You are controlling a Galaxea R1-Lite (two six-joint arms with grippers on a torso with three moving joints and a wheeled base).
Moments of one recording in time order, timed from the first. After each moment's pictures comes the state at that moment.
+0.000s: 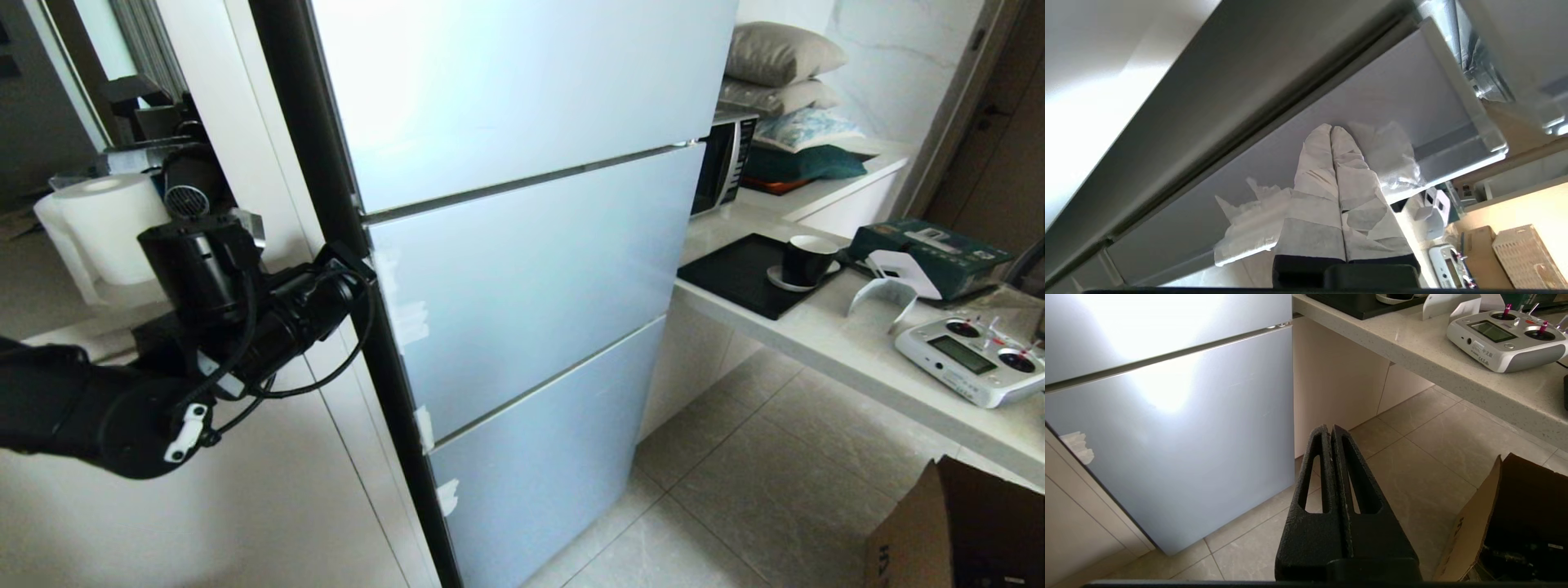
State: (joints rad) left arm -0.31 1.78 -0.86 -0.93 0.06 -0.74; right arm 0.00 0.00 0.00 0.00 0.00 0.00
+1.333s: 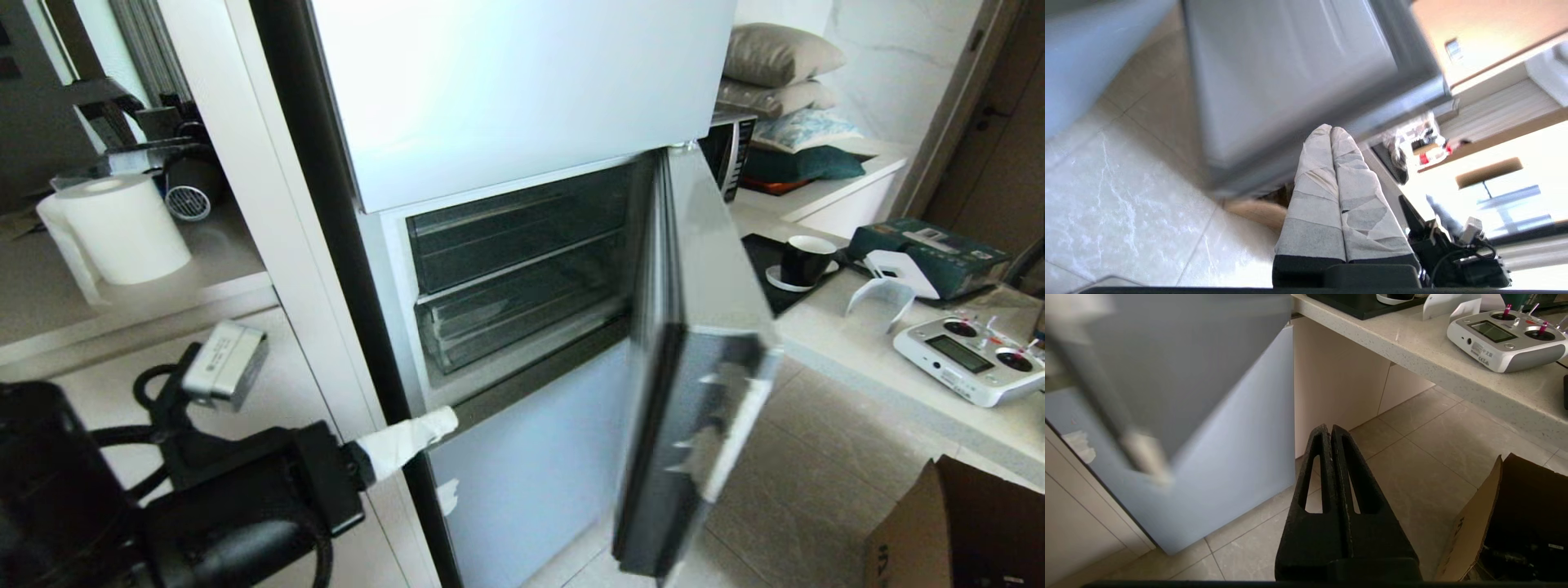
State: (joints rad) left arm -0.70 1.33 -0.36 -0.95 -0.10 -0.77; right arm 0.00 0.00 0.00 0.00 0.00 0.00
